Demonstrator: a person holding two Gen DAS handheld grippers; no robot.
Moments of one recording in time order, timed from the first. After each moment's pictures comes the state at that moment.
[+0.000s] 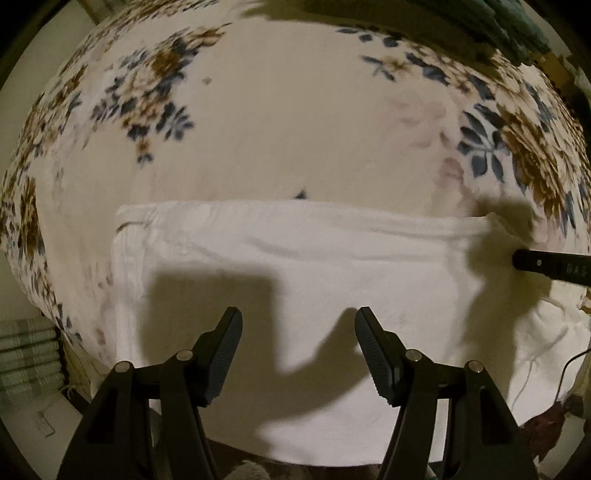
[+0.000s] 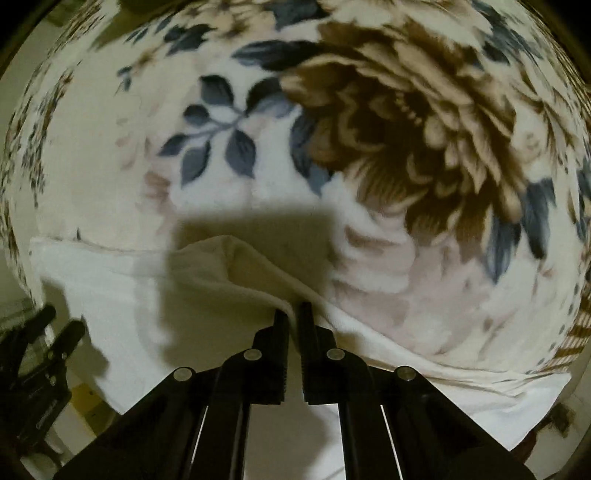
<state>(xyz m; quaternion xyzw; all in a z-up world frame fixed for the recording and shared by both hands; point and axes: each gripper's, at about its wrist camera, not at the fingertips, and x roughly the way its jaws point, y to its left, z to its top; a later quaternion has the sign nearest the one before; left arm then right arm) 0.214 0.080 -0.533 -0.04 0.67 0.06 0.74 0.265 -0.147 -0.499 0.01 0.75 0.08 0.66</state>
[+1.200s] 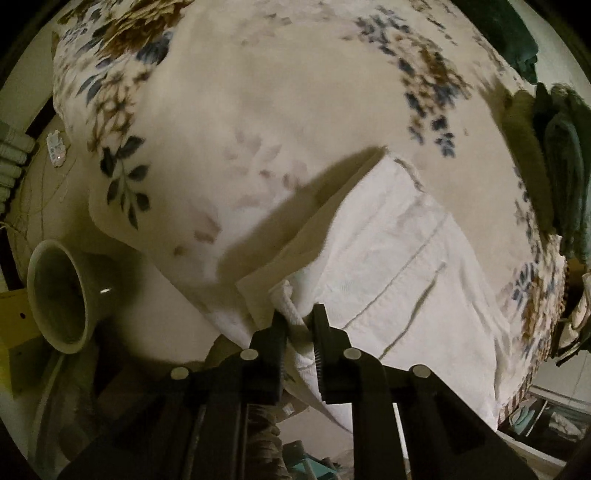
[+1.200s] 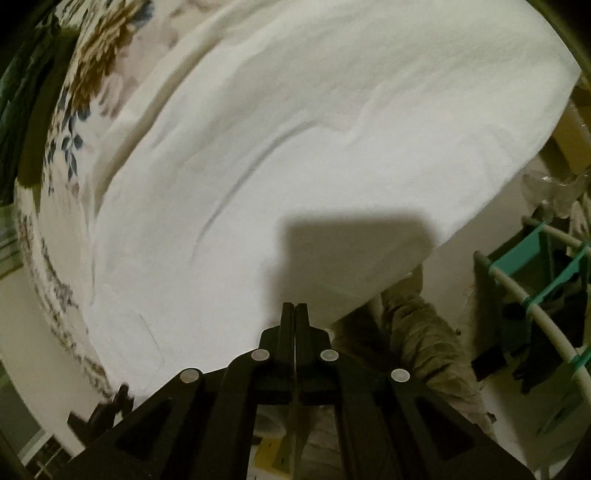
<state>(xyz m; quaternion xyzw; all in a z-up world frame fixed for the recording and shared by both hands) 0.103 0.300 -0.546 -0.34 0.62 0.18 0.68 0.022 -0.267 -0.524 0.41 0.72 -0.13 0.55</state>
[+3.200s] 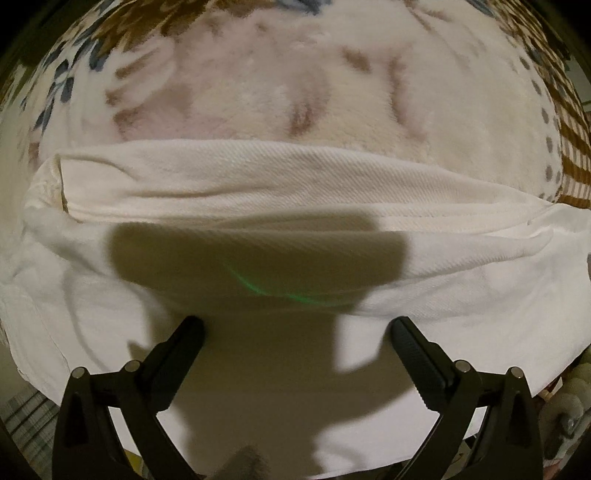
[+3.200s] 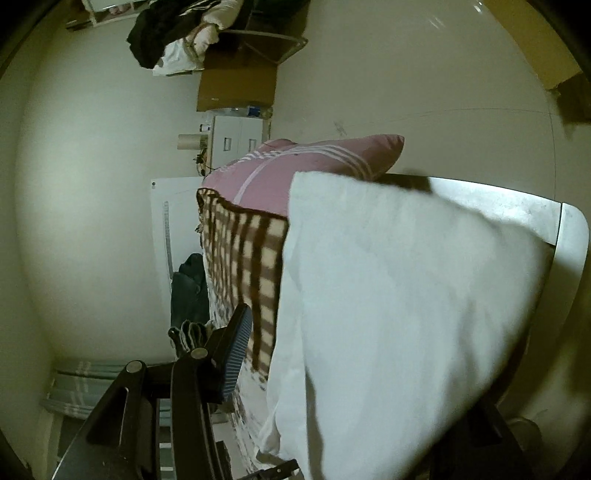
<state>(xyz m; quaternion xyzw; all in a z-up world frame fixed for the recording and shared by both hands) 0.236 -0.241 -0.617 0.08 0.75 -0.07 0.66 -0.023 -0.690 -0.575 0.68 0.26 -0.08 0.68</state>
